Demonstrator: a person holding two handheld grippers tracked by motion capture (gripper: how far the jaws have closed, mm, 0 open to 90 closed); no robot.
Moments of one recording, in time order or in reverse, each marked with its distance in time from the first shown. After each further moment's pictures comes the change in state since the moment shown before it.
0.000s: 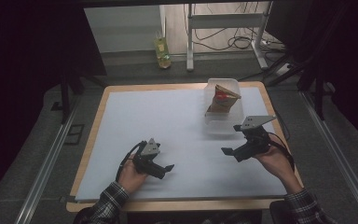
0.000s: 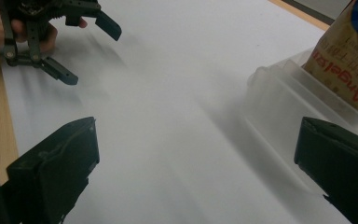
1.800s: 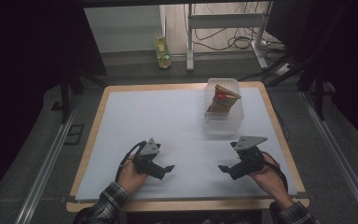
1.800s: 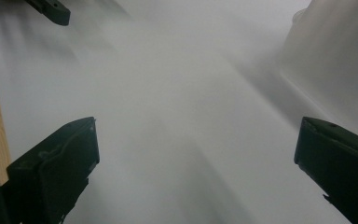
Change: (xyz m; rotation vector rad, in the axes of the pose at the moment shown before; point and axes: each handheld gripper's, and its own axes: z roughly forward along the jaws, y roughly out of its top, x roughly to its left) left arm -0.002 0.001 -0.003 -0.012 -0.025 -0.019; right arm 0.027 -0.049 0.027 0.050 -0.021 -0.021
